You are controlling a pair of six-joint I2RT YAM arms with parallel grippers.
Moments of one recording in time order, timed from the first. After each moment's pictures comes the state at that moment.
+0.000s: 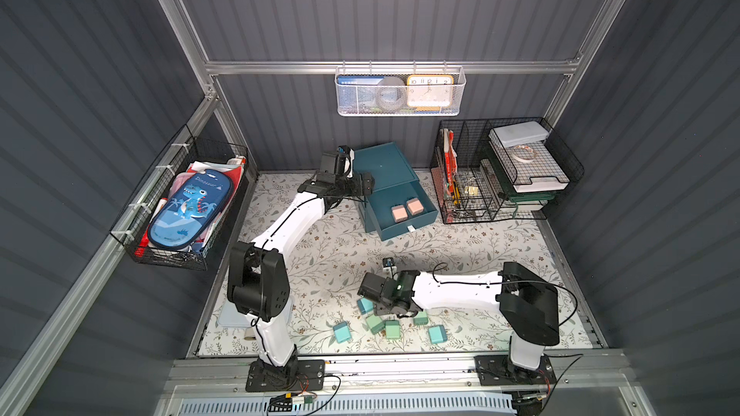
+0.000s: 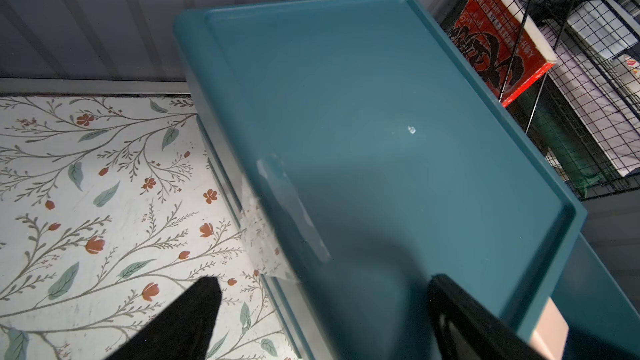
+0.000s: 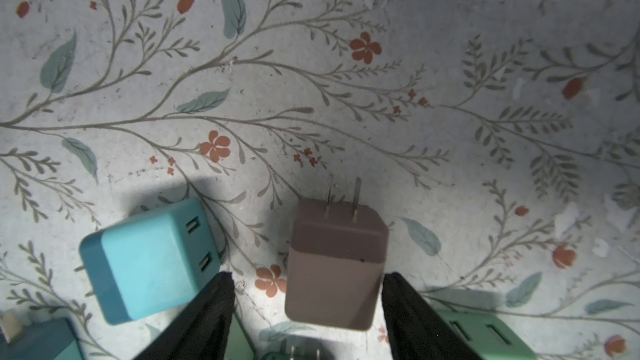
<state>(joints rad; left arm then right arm) -0.38 1.82 1.59 -0.39 0.16 -0.25 1.19 1.83 1.20 -0.71 0.30 1.04</state>
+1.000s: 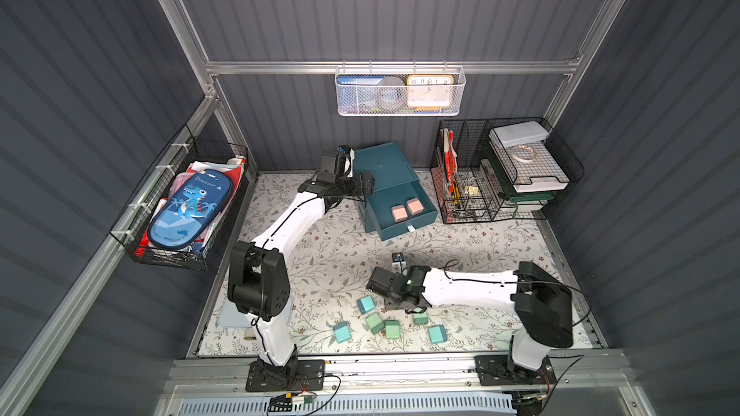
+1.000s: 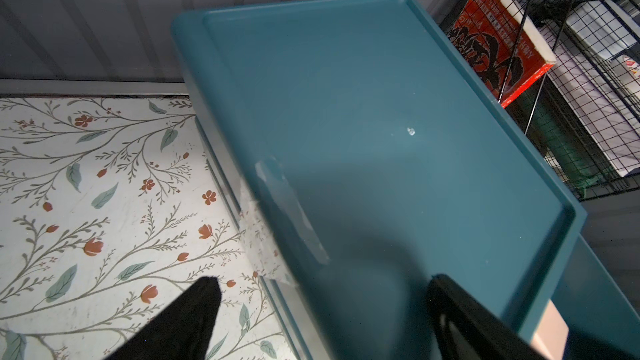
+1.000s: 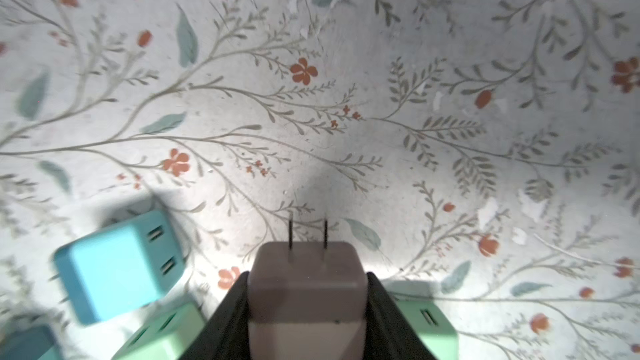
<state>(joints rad) -0.38 1.82 1.59 -0.39 0.16 -0.25 1.16 1.69 1.15 -0.76 0.33 1.02</state>
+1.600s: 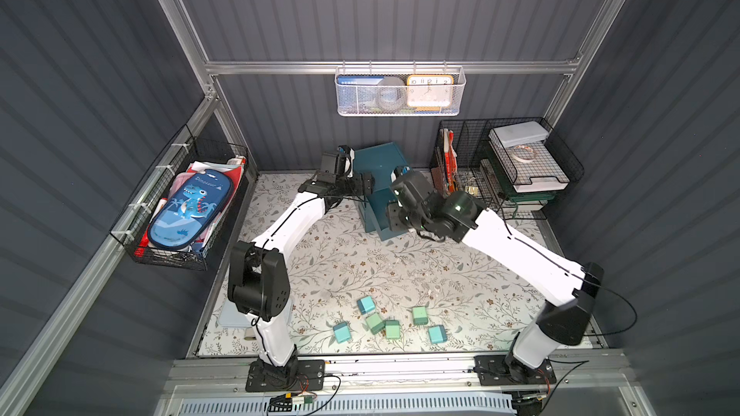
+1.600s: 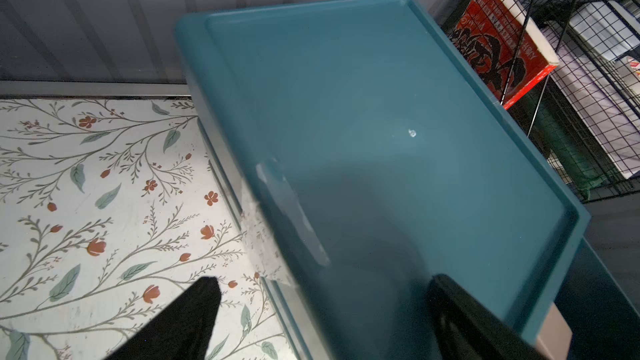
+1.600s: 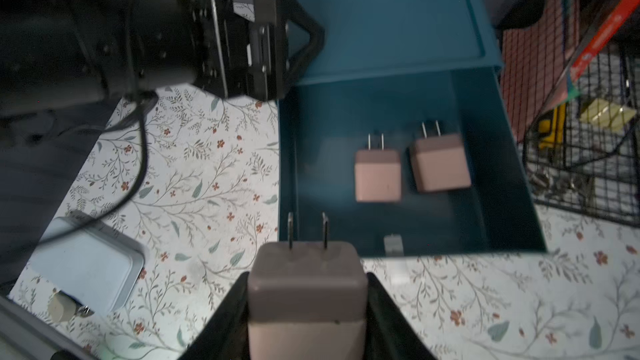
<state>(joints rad) -0.38 1.82 1.59 -0.39 0.15 -0.25 0.84 1.75 1.88 -0.95 0.26 0.44</state>
